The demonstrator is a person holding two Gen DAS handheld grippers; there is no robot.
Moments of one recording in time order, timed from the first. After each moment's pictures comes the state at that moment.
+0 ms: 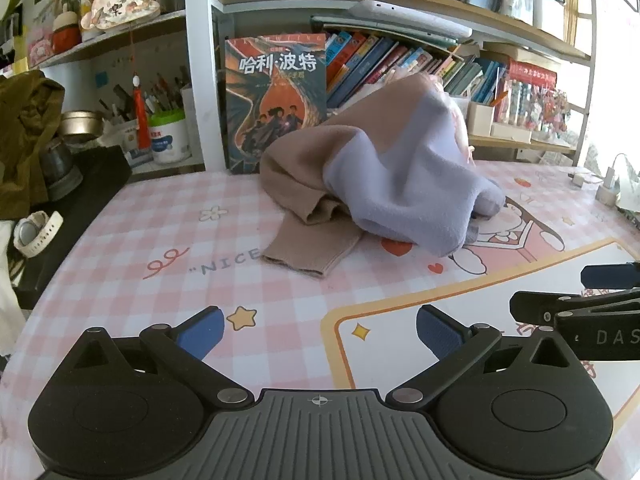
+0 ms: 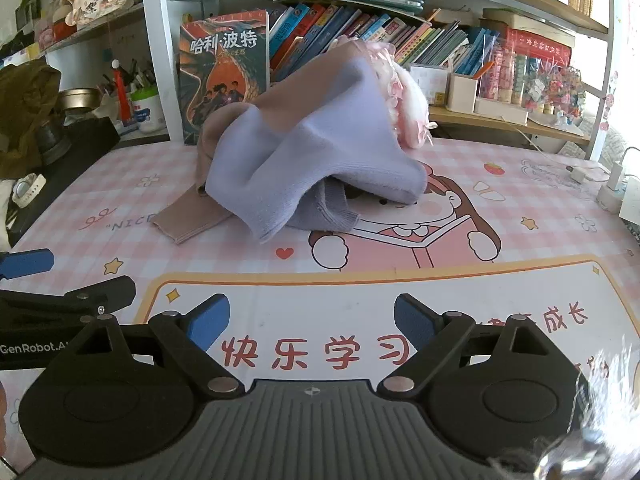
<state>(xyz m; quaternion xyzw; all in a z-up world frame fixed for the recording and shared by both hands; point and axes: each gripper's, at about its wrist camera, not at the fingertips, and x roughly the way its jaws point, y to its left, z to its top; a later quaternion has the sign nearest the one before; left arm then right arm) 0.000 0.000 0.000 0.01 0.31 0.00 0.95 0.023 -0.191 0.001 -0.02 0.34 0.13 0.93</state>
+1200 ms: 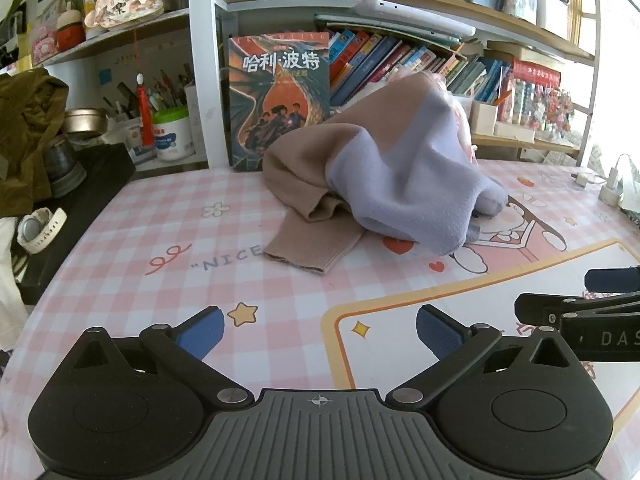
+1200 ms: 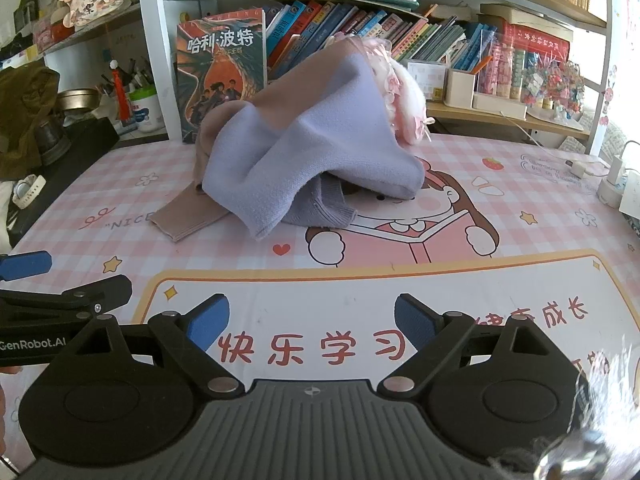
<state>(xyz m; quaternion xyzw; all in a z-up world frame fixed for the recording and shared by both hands) -0.003 -0.002 -0.001 0.01 0.31 0.01 0.95 0.023 -0.197 0.000 -0.01 0.35 0.13 0.93</state>
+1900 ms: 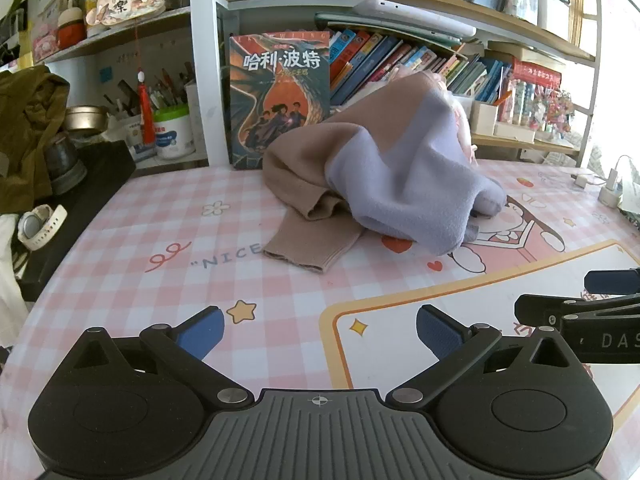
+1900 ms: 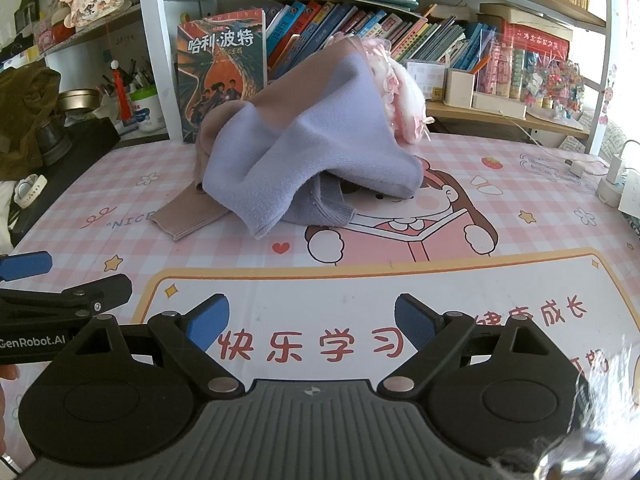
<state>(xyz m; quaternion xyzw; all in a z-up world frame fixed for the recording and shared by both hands) -0.003 -0.003 0.000 0.00 0.32 0.01 0.95 0.021 -0.199 0.000 -0.01 0.35 0.13 0.93</state>
